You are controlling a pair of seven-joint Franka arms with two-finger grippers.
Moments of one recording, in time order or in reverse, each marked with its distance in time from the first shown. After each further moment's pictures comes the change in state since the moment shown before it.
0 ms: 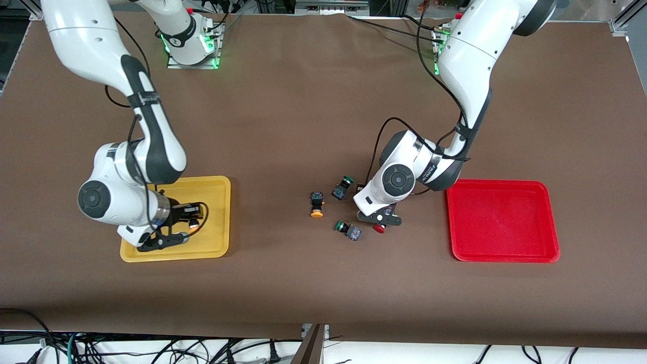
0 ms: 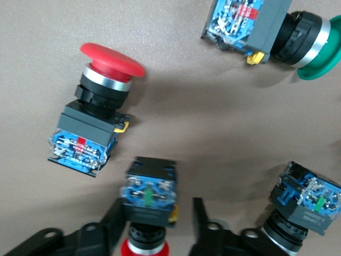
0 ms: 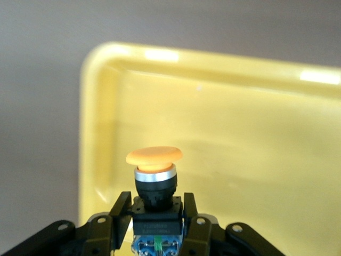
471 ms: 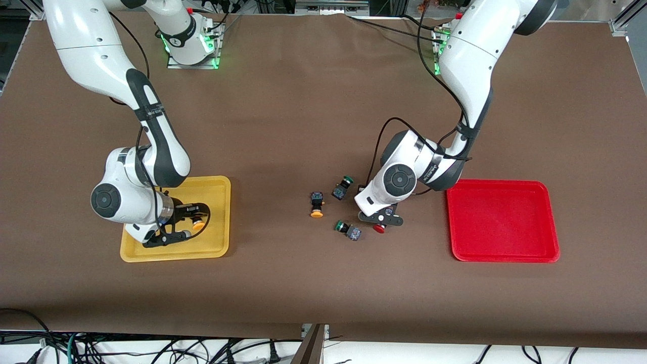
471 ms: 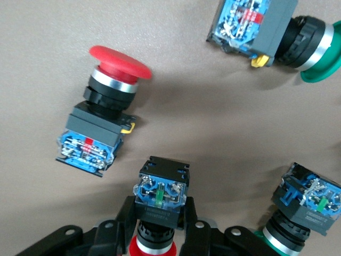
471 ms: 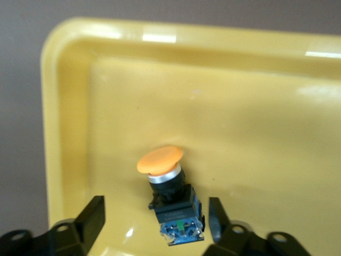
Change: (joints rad) left arm 0.004 -0.010 0.005 -0.004 0.000 0.000 0.000; right arm 0.002 0.008 0.013 -0.047 0.001 0.091 0.045
